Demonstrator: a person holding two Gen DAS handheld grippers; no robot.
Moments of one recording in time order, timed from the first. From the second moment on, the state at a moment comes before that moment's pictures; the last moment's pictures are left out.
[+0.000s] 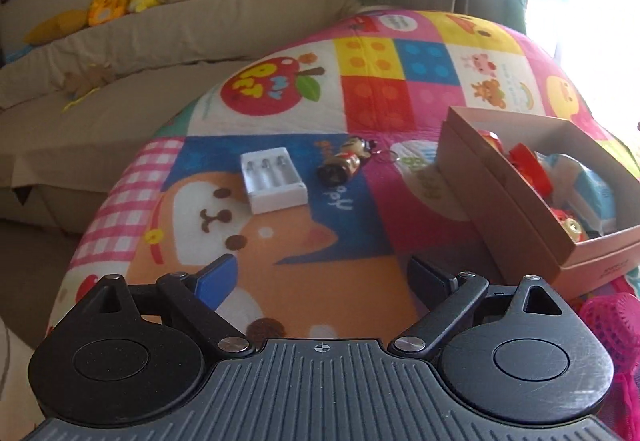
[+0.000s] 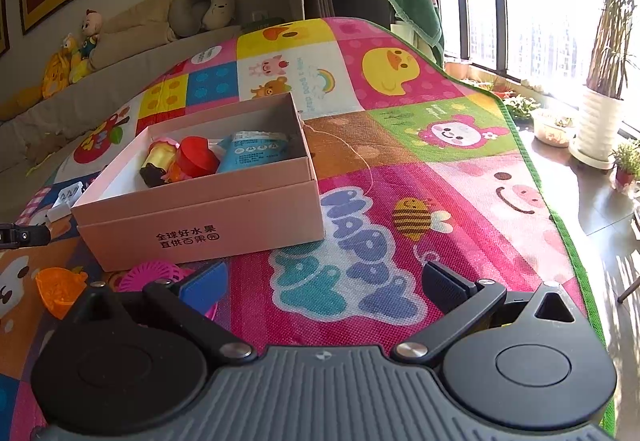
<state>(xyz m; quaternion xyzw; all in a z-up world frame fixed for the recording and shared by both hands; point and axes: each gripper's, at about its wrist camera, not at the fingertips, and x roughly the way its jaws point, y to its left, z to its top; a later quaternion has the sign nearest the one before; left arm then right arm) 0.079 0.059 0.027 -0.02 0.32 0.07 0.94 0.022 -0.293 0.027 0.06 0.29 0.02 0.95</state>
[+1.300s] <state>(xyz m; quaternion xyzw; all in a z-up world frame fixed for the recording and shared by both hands) 0.025 0.076 0.013 -0.10 0.32 -0.02 0.94 0.289 0.013 0.062 0.01 0.51 0.14 0.85</state>
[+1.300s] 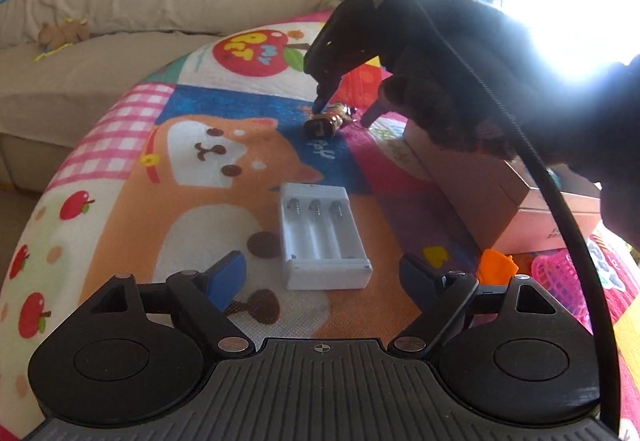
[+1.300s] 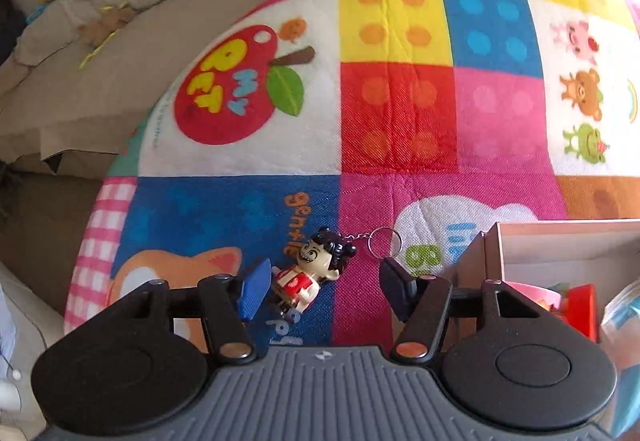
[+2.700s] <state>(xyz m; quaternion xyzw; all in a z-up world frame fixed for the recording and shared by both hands) 0.006 -0.038 0.008 0.08 0.34 -0.08 0.93 -0.003 -0.333 0.050 0.06 0.33 0.06 0.94</state>
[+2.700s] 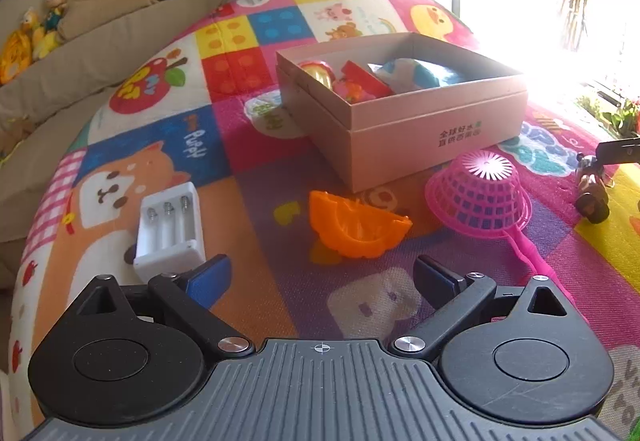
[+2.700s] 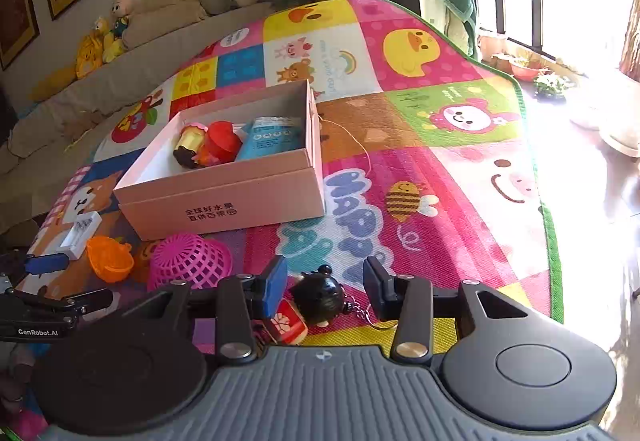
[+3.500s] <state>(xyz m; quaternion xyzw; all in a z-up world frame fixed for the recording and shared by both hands) 0.022 -0.052 0.010 0.10 0.32 -0.07 0.94 -0.029 -0.262 0.036 -0.02 0.31 0.13 0.94</state>
